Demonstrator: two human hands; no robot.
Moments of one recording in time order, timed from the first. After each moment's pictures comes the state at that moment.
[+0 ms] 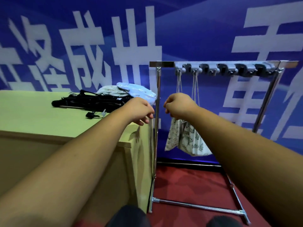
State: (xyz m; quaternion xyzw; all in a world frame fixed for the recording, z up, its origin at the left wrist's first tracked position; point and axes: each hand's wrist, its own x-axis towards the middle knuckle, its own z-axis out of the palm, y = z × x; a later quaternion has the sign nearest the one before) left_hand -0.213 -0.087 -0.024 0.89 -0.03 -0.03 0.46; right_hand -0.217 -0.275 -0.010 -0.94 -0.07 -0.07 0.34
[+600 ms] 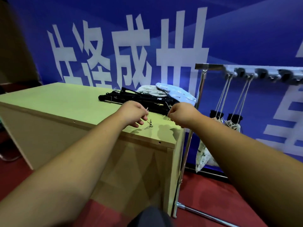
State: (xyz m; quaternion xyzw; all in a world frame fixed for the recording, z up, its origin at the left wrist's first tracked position) left_hand -0.248 0.088 -0.038 0.87 0.09 0.07 0.48; right_hand -0.203 -0.132 -0.033 -0.95 -0.17 -0.02 0.26
